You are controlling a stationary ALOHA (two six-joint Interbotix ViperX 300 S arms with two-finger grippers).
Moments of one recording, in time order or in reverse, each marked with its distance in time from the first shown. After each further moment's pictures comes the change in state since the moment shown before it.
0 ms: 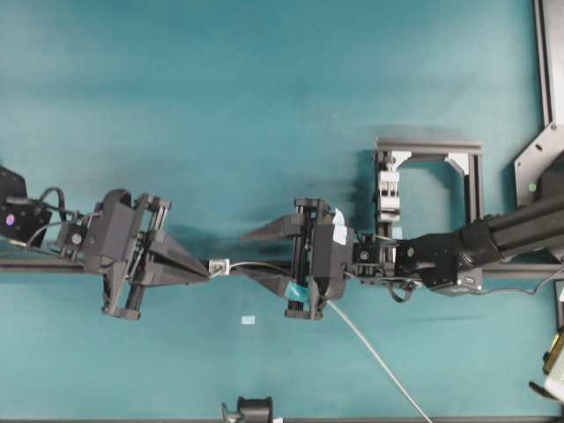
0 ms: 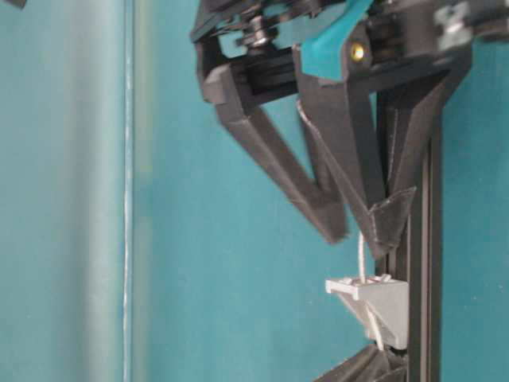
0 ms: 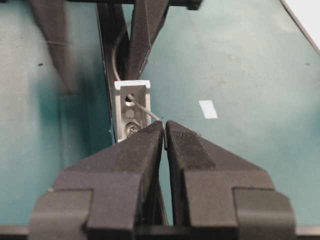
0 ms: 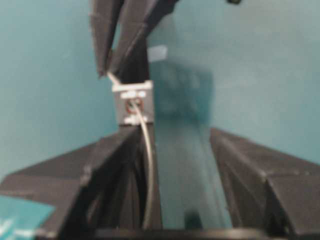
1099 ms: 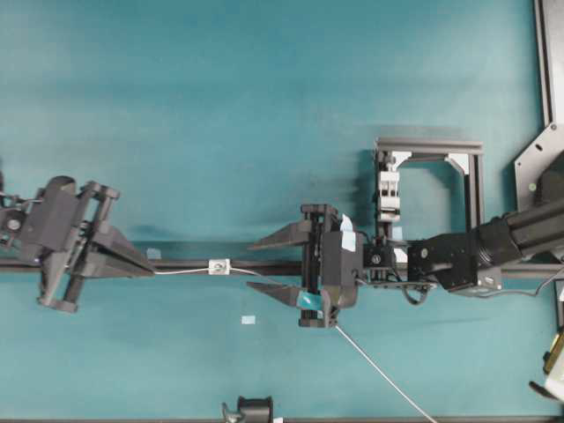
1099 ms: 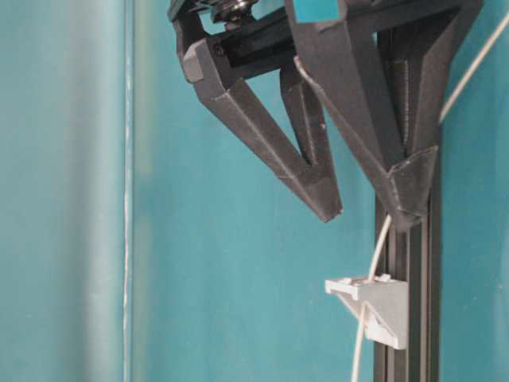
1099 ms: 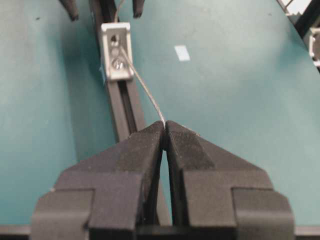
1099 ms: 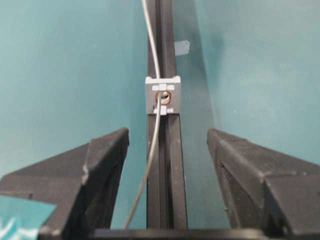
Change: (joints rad) left arm -0.034 -0.333 0.202 0.000 0.210 0.003; right arm 0.015 -0.058 0.037 -0.038 0.031 -0.002
